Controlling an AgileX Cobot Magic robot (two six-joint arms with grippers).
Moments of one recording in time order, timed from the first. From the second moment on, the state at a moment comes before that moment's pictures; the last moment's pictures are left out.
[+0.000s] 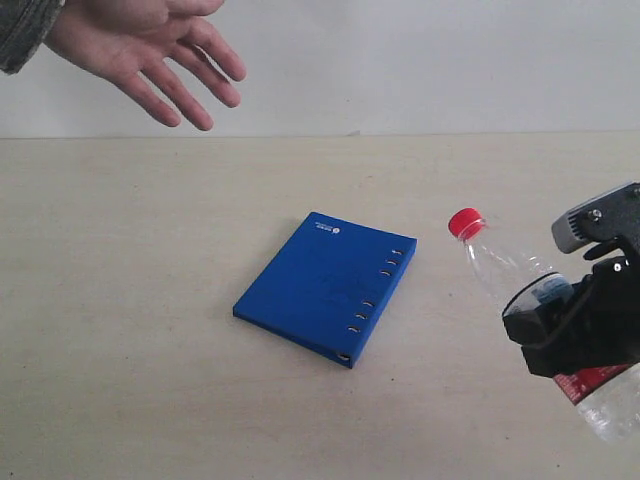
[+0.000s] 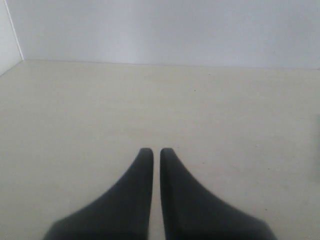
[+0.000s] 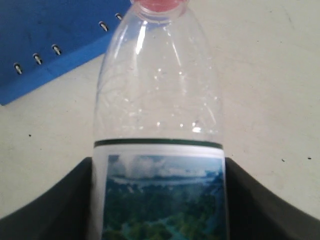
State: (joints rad) left arm 0.06 0.00 0.00 0.10 0.31 -0.11; right arm 0.14 1.30 -0.38 1.68 0.26 -1.95
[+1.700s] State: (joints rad) left arm 0.06 0.00 0.00 0.10 0.31 -0.11; right arm 0.14 0.37 0.00 1.75 -0.30 -1.24
